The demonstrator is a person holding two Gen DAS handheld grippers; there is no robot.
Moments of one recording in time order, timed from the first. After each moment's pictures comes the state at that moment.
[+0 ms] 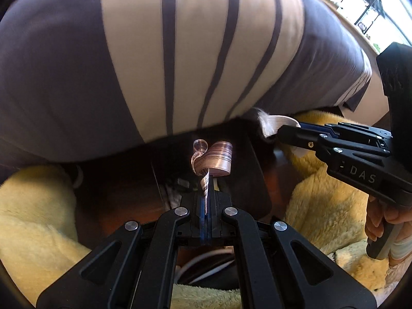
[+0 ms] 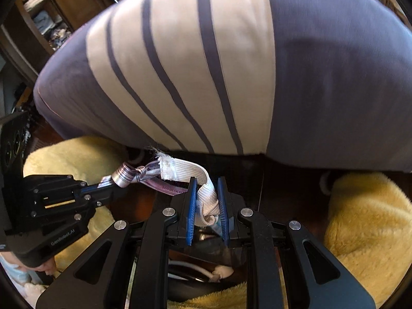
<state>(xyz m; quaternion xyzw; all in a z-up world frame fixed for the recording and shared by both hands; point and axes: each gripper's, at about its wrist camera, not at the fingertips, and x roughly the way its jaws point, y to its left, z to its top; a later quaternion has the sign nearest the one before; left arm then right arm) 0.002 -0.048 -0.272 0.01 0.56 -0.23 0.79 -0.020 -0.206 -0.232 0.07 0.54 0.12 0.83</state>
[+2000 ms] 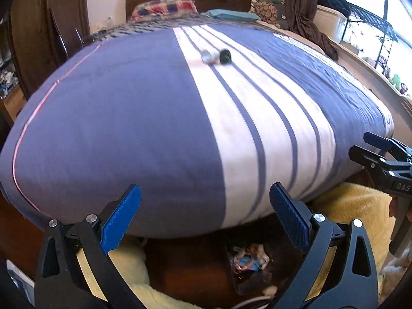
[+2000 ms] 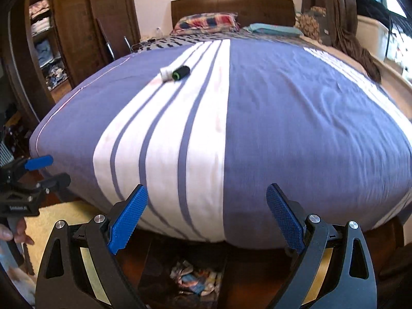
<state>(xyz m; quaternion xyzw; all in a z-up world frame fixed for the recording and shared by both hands) 0.068 0.019 -0.119 0.04 0.41 -0.12 0.90 0.033 -0.229 -0.096 0.03 0.39 0.07 0.92</state>
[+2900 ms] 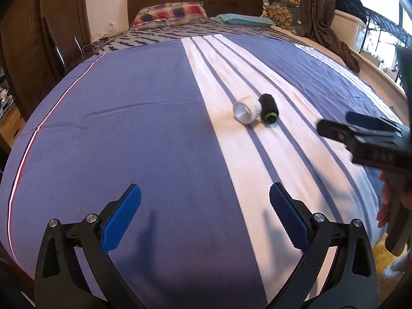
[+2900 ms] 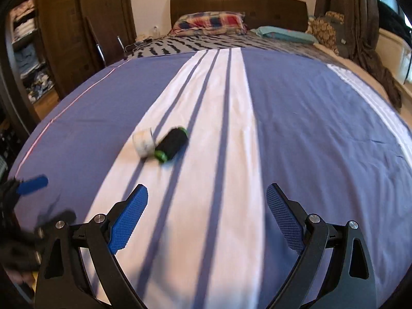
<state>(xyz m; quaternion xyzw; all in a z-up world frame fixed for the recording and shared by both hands) 0.245 0.009 -0.111 0.05 0.41 -0.10 0.91 0.251 -0.189 -0.086 0.03 0.40 0.07 0.91</state>
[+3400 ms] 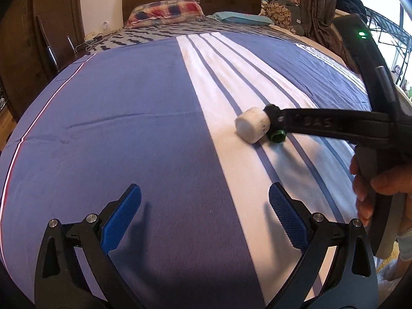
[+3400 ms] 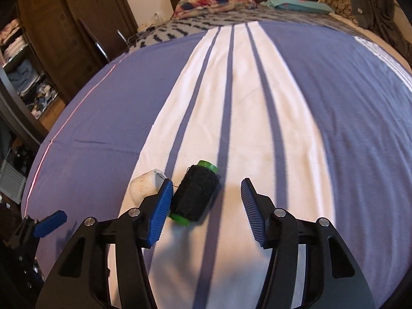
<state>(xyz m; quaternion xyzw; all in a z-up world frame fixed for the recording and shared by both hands) 0.287 0.001 -0.123 0.05 0.41 -0.12 0.90 0.331 -0.157 -0.115 0.09 0.46 0.11 0.88</state>
